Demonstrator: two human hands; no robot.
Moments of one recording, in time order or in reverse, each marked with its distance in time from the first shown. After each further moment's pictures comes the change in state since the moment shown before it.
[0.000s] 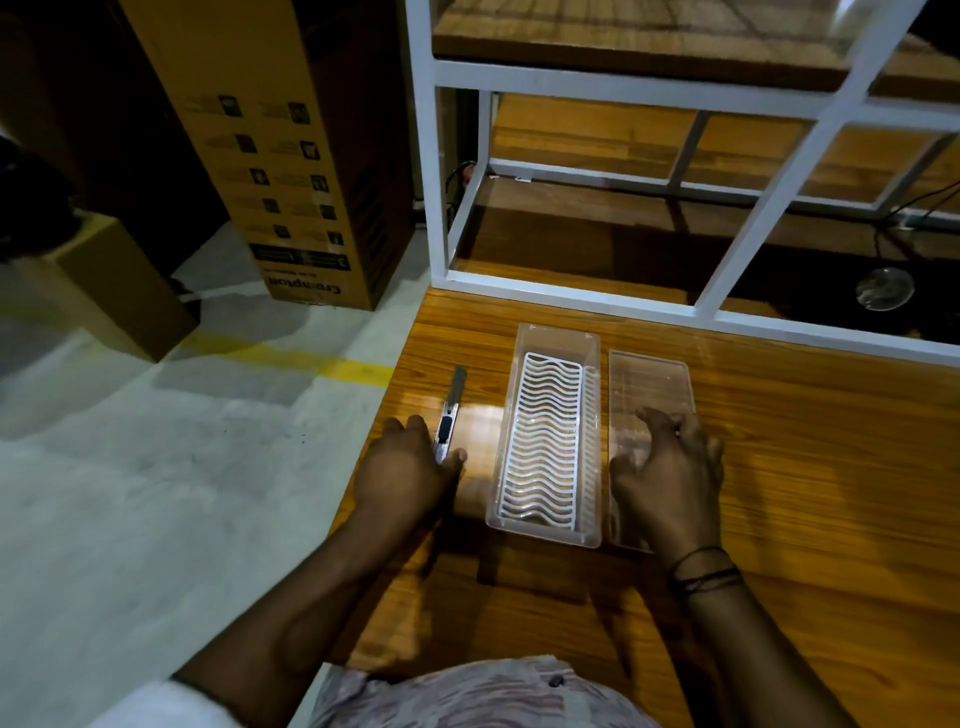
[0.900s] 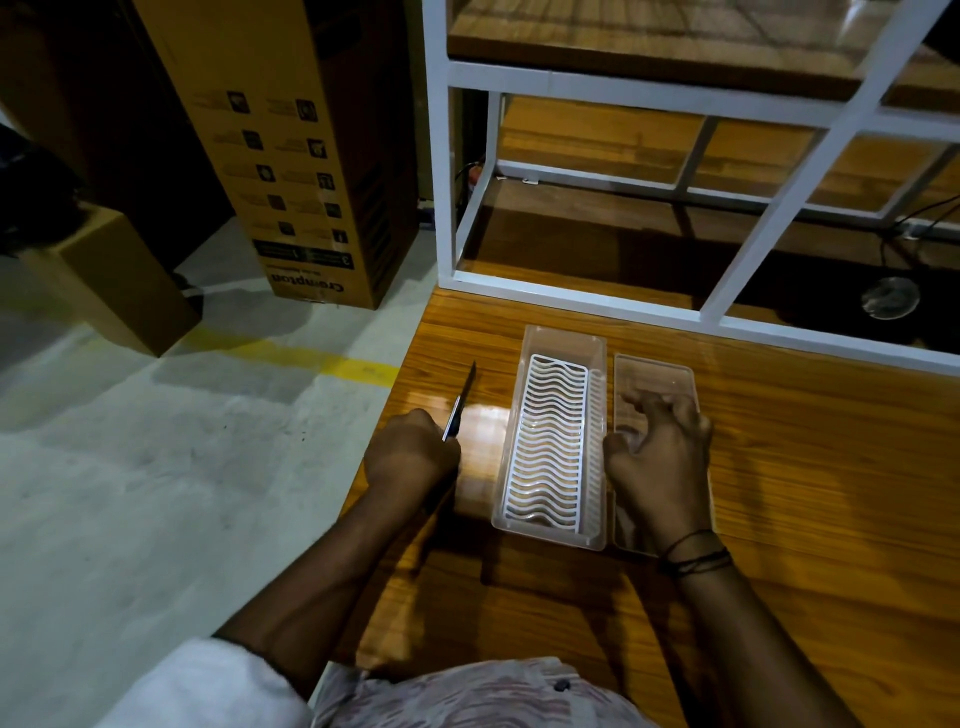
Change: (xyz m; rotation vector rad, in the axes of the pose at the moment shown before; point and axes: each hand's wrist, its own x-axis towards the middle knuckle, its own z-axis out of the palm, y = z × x) left_hand 0.023 0.010 -0.007 -0.152 -0.043 -0.183; right_hand 0.008 -0.021 -0.004 0.229 0.061 -0.079
